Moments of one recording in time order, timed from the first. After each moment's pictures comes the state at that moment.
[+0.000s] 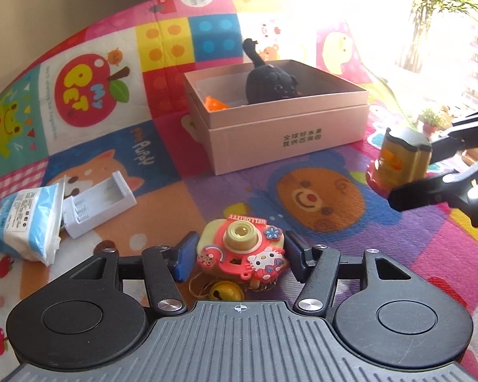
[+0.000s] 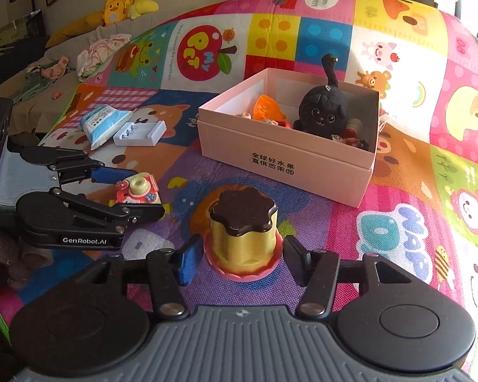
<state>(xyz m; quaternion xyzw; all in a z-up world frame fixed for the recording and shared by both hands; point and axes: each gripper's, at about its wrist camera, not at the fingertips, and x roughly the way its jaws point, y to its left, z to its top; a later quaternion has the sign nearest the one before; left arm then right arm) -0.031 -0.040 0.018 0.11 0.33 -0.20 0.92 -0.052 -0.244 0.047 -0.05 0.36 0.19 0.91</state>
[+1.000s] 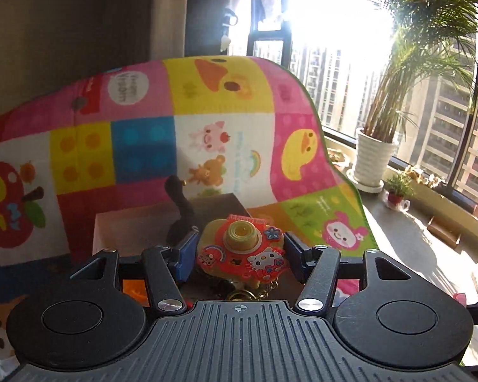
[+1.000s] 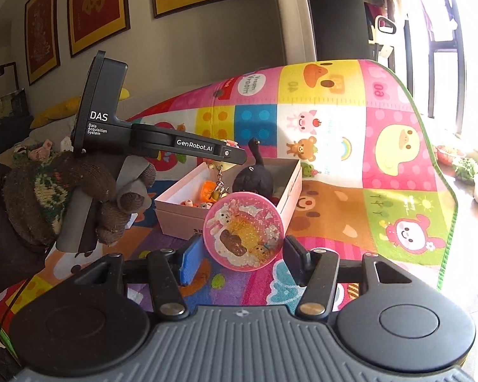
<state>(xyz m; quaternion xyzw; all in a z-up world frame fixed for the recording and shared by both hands) 0.091 -0.154 0.101 0.03 0.26 -0.26 0.93 -0.080 -0.338 0.083 0.03 0.25 0.13 0.96</state>
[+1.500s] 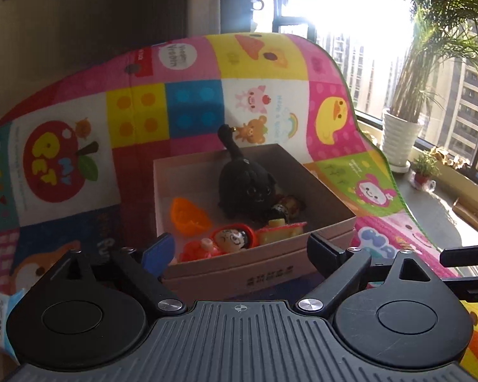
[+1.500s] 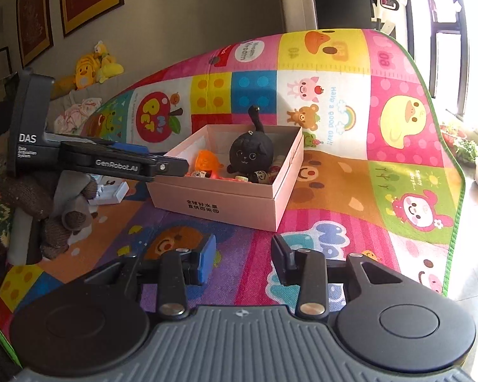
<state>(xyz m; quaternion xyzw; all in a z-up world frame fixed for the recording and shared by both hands) 0.031 -0.090 0.071 0.06 0.28 -0.20 0.94 -0.071 -0.321 0.055 -0.01 0.31 0.13 0.94</state>
